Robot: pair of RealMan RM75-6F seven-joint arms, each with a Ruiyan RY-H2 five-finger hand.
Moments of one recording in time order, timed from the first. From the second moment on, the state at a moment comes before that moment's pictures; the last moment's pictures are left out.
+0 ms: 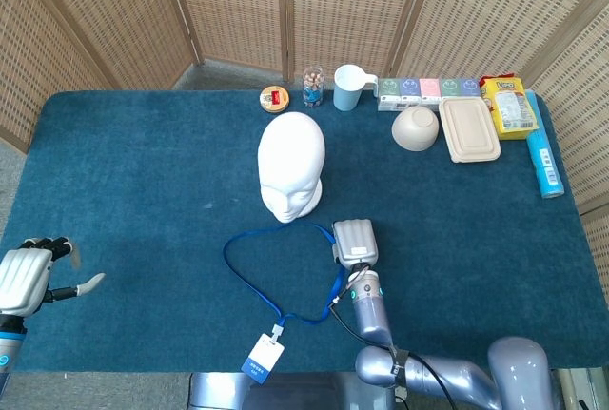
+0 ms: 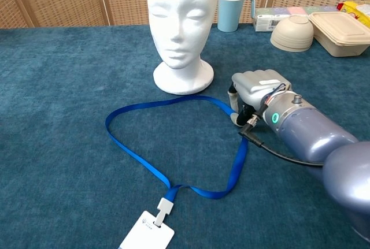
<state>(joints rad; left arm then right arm) -0.15 -1.12 -0.03 -1.63 1.48 1.40 0.02 0.77 -1.99 0.31 -1.35 -0.69 1.22 -0.99</state>
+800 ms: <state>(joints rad) -0.16 -1.13 -0.03 -1.63 1.49 1.39 0.02 0.78 -1.99 0.30 -1.35 -0.70 1.24 -0.97</state>
